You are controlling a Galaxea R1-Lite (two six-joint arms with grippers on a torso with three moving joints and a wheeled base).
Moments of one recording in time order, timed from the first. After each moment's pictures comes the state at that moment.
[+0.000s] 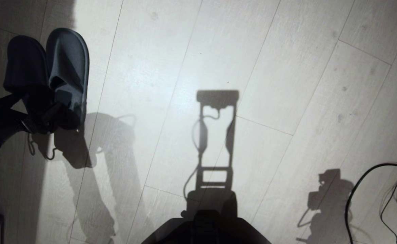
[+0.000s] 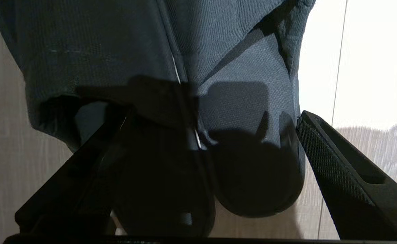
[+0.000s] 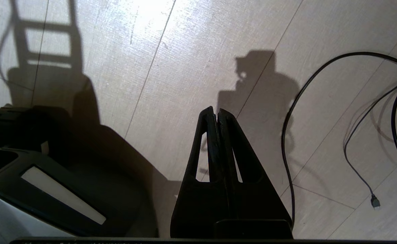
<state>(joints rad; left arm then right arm) 0.46 1.87 -0.75 -1.47 -0.65 0.03 0.00 0.00 0.00 0.00 0.01 -0.04</state>
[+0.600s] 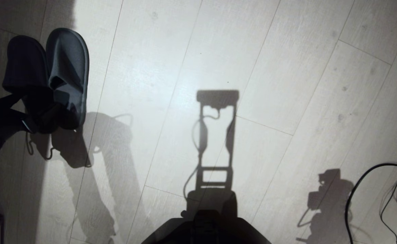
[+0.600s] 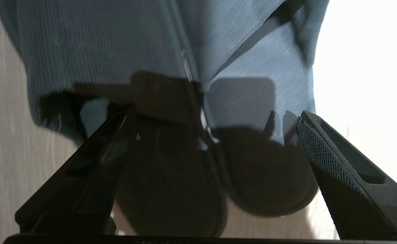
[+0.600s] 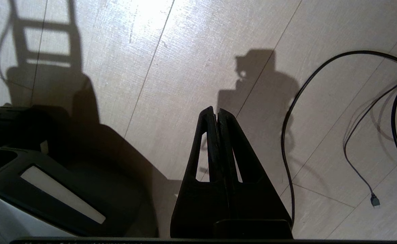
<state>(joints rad) 0.47 1.90 -0.79 -1.45 -0.65 0.06 0.00 0.01 0.00 0.00 0.01 -0.04</state>
